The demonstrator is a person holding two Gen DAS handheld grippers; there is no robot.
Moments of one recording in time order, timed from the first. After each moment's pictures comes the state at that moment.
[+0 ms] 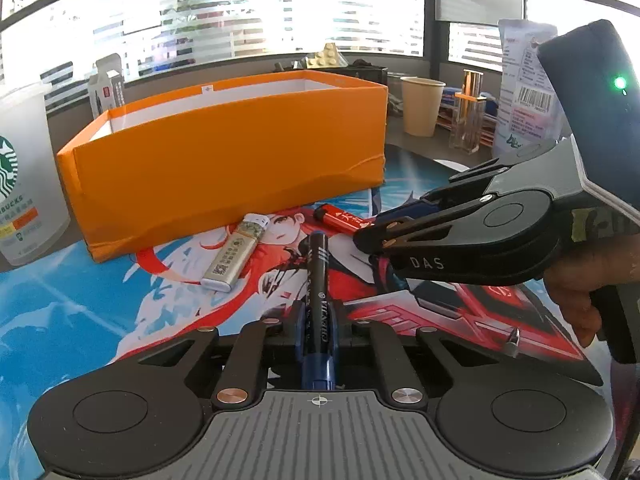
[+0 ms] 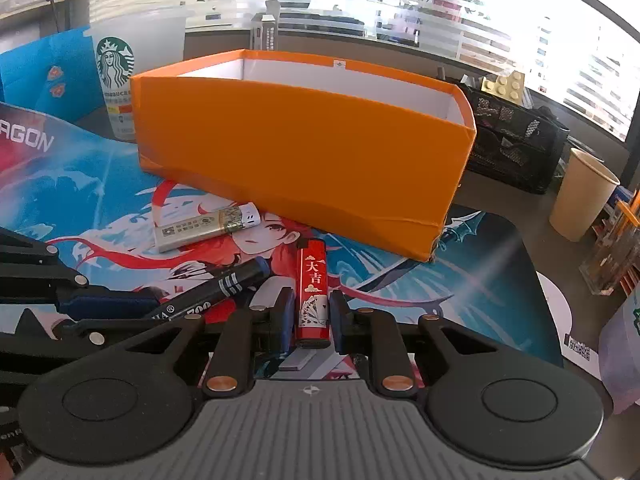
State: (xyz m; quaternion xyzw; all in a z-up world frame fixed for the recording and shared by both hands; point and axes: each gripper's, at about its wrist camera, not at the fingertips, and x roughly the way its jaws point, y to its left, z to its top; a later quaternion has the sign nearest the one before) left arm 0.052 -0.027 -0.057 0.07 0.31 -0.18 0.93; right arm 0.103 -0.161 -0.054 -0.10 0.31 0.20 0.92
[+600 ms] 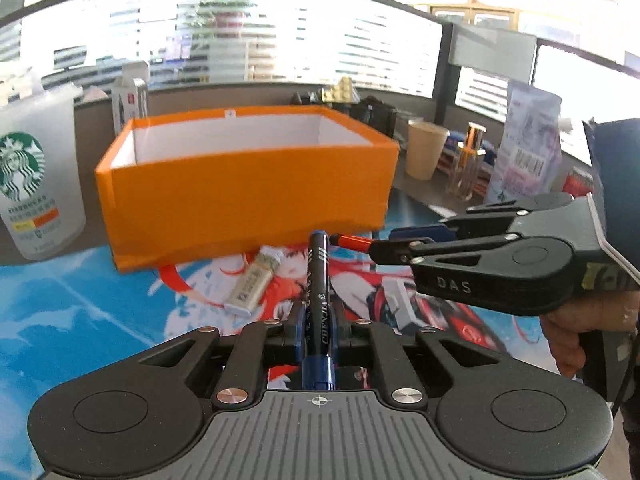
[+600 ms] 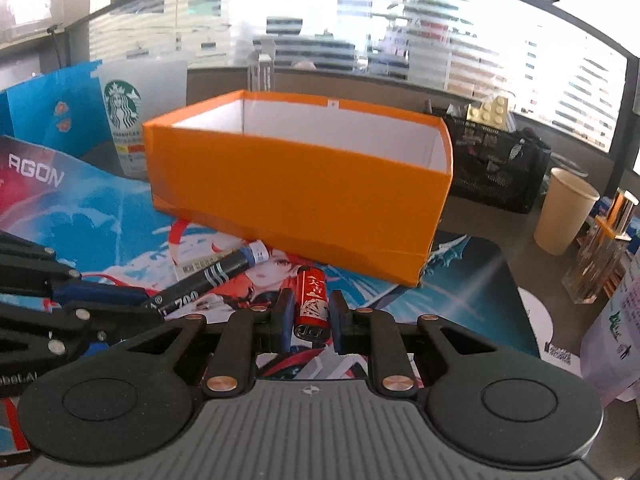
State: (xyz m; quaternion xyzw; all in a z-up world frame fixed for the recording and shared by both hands) left arm 0.043 0.002 -0.016 0.01 0.30 -0.19 0.94; right arm 0.081 -0.165 -0.020 -0.08 0.27 0.20 0.94
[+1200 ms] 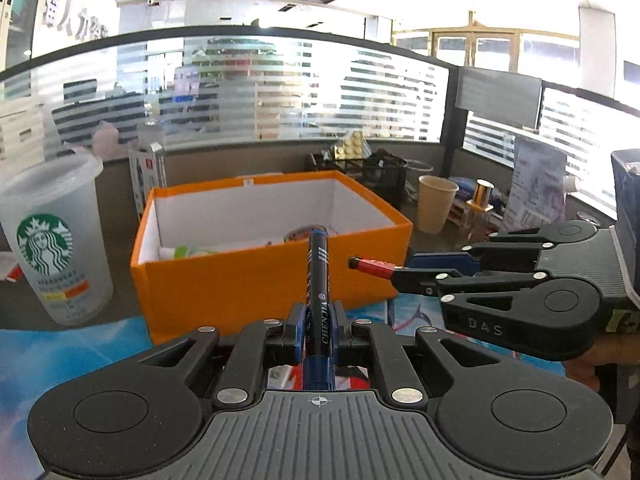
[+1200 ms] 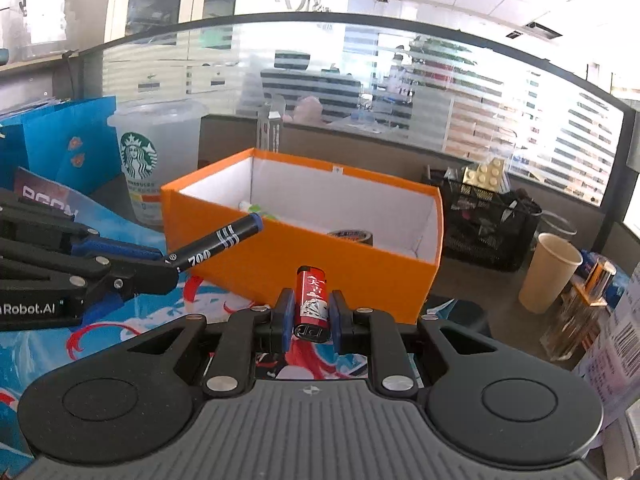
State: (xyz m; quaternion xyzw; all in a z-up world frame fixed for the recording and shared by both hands) left arm 0.053 0.012 0.036 0.02 0.25 -0.17 0.95; right arm 0.075 -0.163 0.027 -0.09 0.22 0.20 0.95
